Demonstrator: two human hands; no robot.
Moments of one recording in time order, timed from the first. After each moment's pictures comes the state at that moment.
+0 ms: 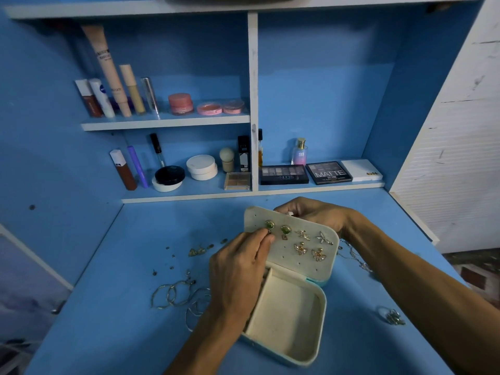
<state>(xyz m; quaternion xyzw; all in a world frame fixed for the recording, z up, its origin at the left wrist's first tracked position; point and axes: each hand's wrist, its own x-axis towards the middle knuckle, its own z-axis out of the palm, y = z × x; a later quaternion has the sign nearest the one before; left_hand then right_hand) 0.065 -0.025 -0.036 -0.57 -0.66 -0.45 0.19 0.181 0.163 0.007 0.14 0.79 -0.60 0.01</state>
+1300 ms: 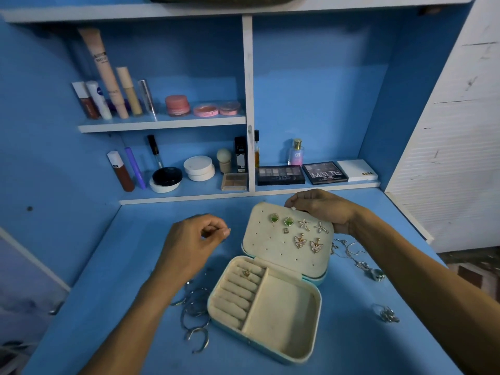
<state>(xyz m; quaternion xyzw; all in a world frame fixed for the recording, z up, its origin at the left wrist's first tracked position) -0.016 -0.036 -0.004 -0.52 -0.73 -0.42 -0.11 0.199 0.160 0.027 0.37 0.68 -0.63 -0.08</state>
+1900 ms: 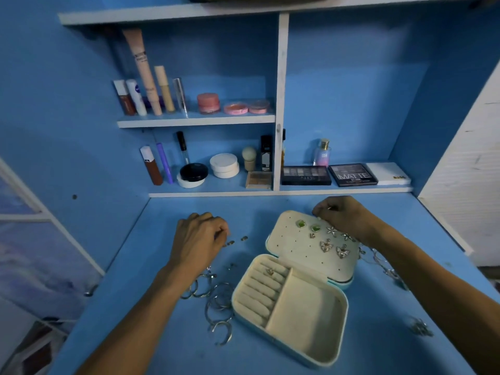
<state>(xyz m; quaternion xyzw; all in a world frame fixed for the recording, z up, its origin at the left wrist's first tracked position) -0.060 -0.042 -0.032 -0.54 -0.81 -0.21 0.08 0.191 0.164 -0.006 0.43 0.79 -0.42 -0.16</state>
